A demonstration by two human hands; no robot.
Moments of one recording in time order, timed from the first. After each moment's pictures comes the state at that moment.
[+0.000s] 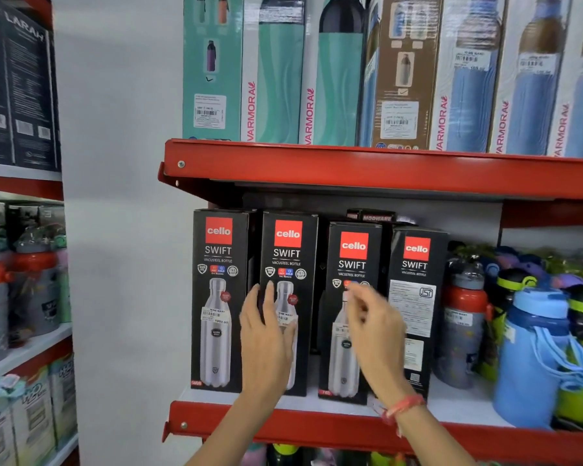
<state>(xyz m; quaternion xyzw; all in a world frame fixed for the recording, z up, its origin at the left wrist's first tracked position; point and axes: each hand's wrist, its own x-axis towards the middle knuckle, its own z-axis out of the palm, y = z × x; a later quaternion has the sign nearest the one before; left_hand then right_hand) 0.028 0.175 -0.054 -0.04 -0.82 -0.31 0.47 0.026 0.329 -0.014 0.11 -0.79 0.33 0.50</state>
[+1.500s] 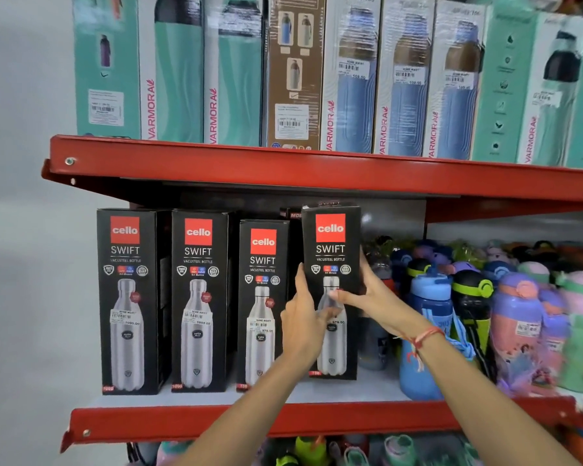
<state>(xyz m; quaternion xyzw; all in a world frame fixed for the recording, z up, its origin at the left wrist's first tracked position) 0.021 0.357 -0.007 -0.12 -0.81 -0.50 0.30 0.003 0.505 0.029 0.27 -0.79 0.55 0.11</state>
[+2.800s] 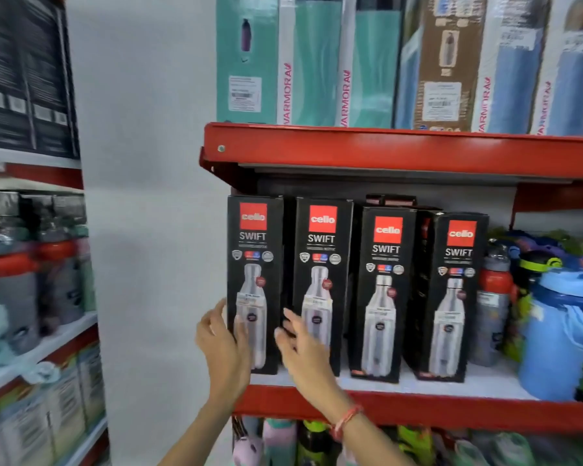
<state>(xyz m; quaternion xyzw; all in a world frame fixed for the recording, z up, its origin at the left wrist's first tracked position) 0.040 0.059 -0.091 0.04 -0.74 -0.51 0.43 0.038 0.190 -0.080 0.20 -0.83 0.50 0.11</state>
